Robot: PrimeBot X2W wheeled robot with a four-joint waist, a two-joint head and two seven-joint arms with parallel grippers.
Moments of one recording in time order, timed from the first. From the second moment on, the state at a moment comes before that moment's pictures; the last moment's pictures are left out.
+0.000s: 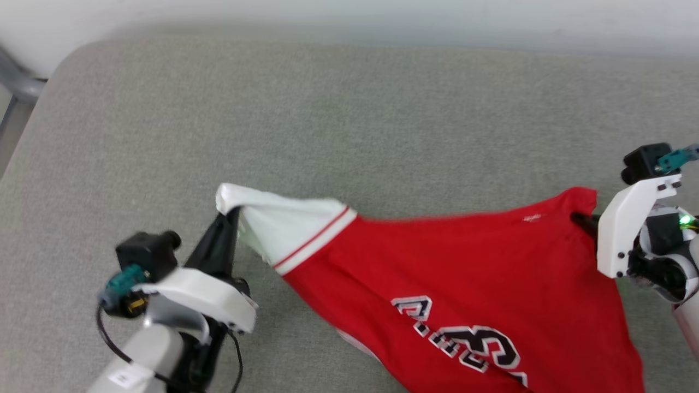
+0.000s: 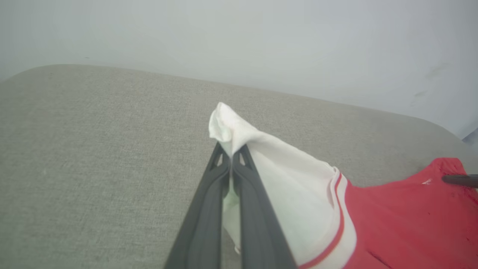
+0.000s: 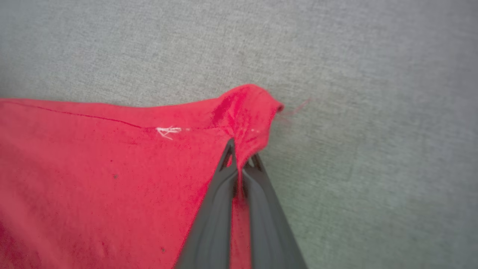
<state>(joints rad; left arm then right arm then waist) -0.27 0.41 -0.46 0.08 -0.71 0.19 -0.19 -0.59 -0.48 0.36 0.54 0.69 0.13 0.57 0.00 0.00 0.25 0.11</state>
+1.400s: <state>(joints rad) -1.63 0.53 -0.35 0.73 -0.61 0.01 -0.16 -1.57 -0.30 0.02 0.81 0.30 0.14 0.05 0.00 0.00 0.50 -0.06</state>
